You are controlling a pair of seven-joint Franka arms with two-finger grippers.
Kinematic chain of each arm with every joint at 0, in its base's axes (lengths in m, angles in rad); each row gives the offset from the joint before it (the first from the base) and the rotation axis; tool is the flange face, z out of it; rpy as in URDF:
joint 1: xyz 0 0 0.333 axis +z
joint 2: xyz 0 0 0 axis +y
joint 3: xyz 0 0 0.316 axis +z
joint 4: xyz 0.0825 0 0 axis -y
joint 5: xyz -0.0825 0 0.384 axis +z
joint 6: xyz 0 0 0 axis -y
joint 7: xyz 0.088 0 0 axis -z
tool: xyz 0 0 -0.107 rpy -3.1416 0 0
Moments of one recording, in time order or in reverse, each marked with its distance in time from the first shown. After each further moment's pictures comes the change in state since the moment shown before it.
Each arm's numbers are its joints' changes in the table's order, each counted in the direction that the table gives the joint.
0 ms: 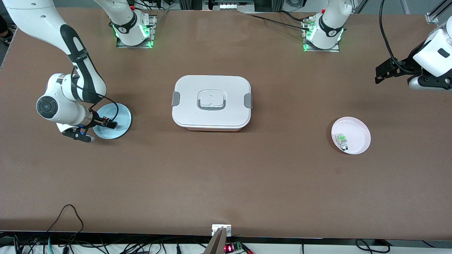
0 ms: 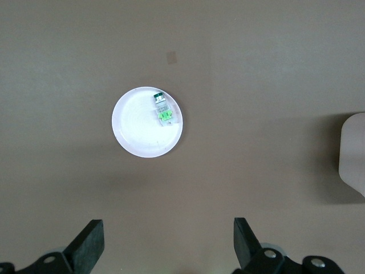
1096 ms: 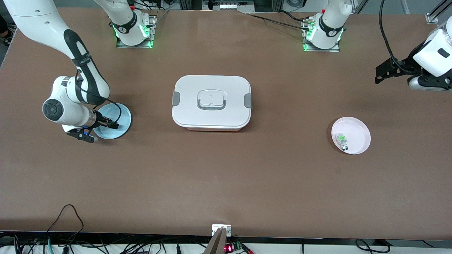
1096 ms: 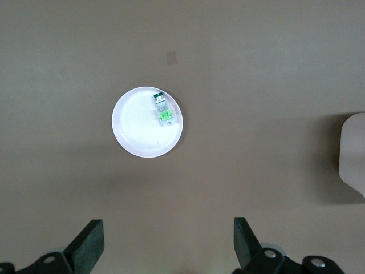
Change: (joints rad) left arm 0.000 0.000 0.000 0.000 0.000 0.000 0.000; right arm 0.001 0.030 0.005 -0.002 0.001 0.004 0.045
